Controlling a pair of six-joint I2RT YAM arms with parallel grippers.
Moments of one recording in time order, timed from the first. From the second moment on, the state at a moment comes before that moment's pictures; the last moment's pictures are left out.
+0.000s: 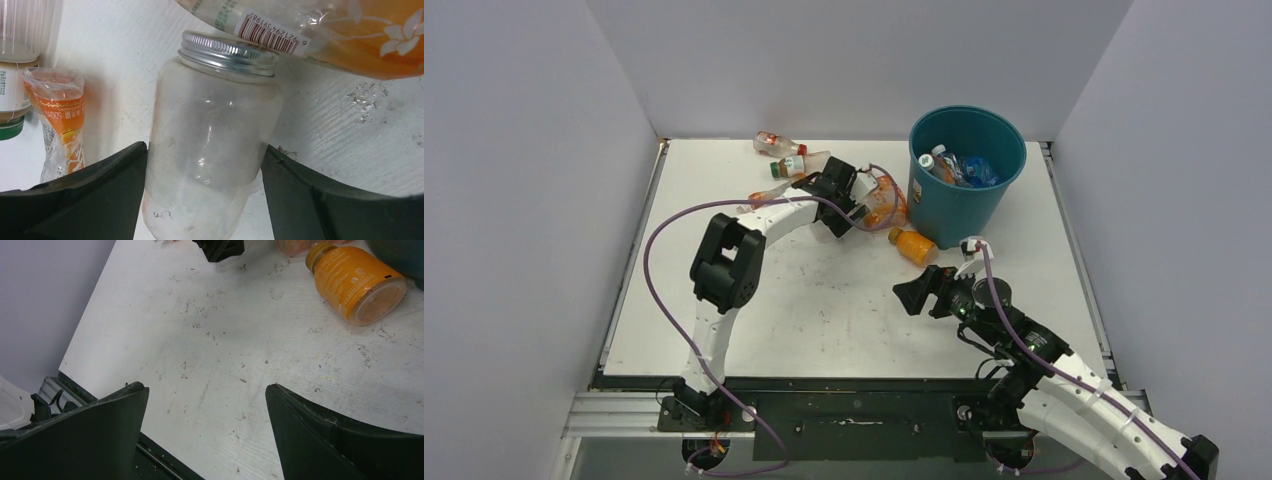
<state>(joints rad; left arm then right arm) -0.57 2.20 1.73 -0.47 -0.12 0.38 0.73 0.60 0.48 -0.20 0.07 0.62</state>
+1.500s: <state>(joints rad) -0.82 1.83 1.19 -0.58 -0.20 -0.11 0.74 0.55 0.48 -0.21 0.11 0.67</state>
